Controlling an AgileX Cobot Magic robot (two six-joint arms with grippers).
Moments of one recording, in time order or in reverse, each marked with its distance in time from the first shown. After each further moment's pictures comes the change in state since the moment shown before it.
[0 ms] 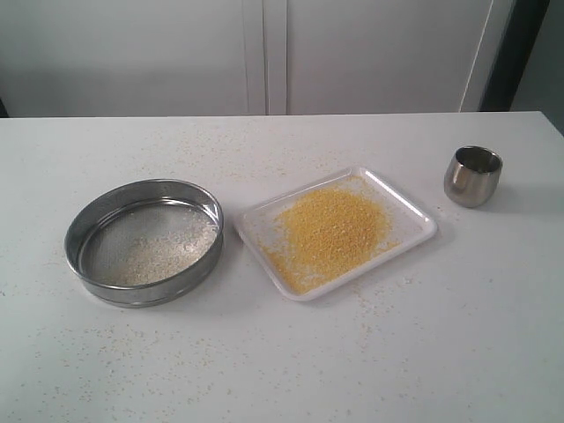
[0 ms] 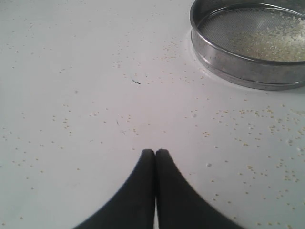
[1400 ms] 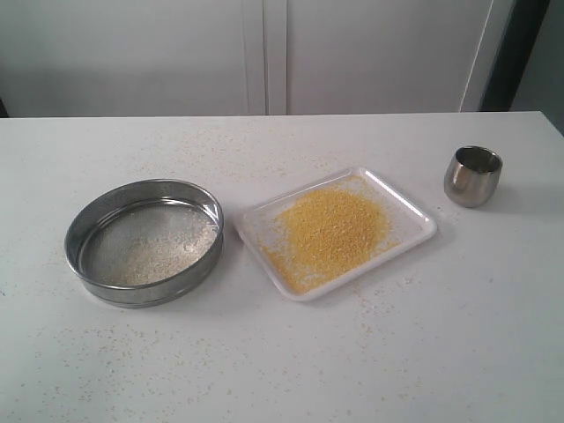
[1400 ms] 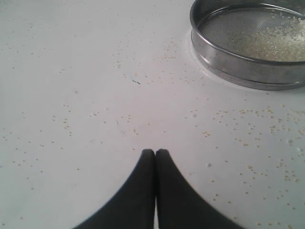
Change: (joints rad) left arm 0.000 0.000 0.000 0.000 0.000 0.000; right arm 0.014 0.000 0.000 0.021 0.000 0.000
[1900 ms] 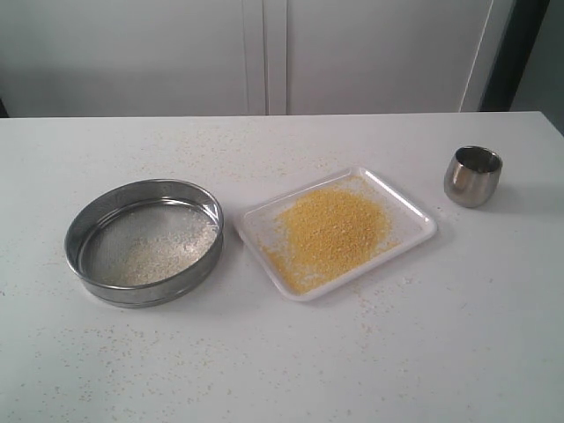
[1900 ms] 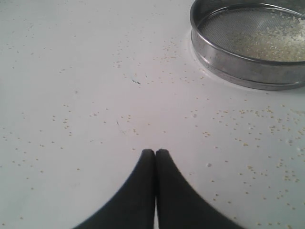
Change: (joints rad) left arm 0.000 0.000 0.000 0.000 -0.001 0.000; right arm 0.000 -0.272 0.000 0.000 0.000 -0.009
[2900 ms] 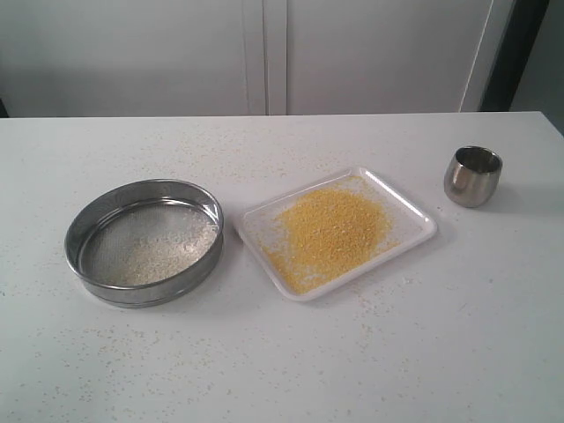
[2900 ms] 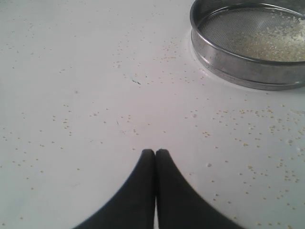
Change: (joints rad) left arm 0.000 0.000 0.000 0.000 0.000 0.000; right arm 0.002 -0.338 0.000 -0.008 0.000 -0.004
